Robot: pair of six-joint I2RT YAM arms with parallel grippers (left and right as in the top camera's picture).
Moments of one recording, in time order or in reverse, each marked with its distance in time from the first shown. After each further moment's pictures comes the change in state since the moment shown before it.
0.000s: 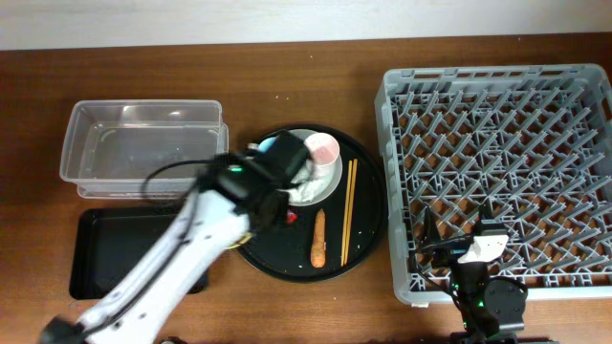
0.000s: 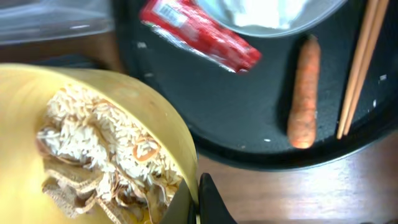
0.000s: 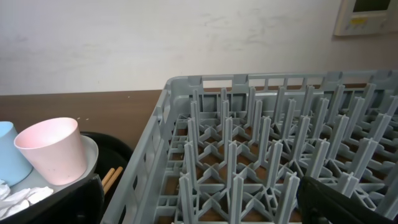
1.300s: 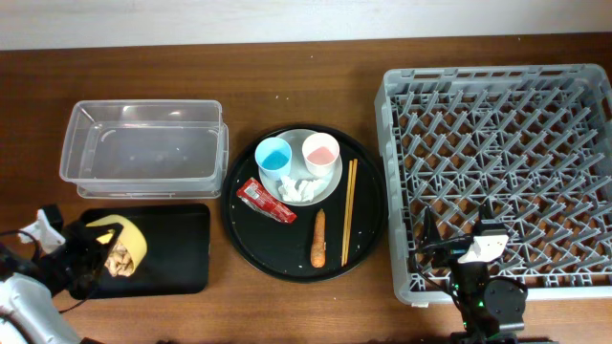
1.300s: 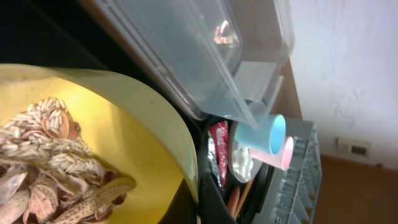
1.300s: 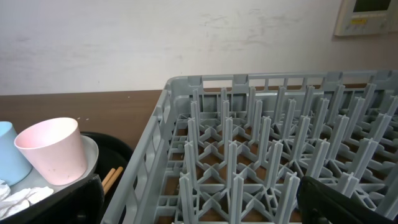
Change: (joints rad) left arm 1.573 -0.204 -0.526 0.369 1.053 0.515; right arm 0.000 0.000 0.000 0.000 0.000 0.000
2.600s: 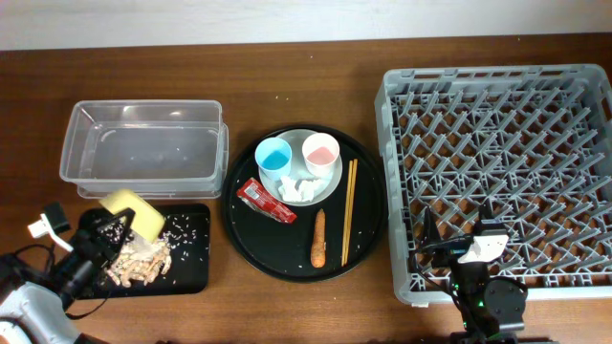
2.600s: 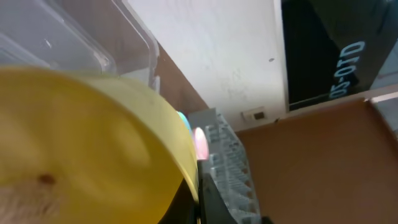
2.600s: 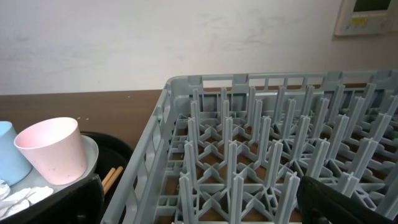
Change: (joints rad) left arm 0.038 0.000 -0.127 0.008 0.526 0.345; right arm 0.000 0.001 0.000 0.000 0.000 0.000
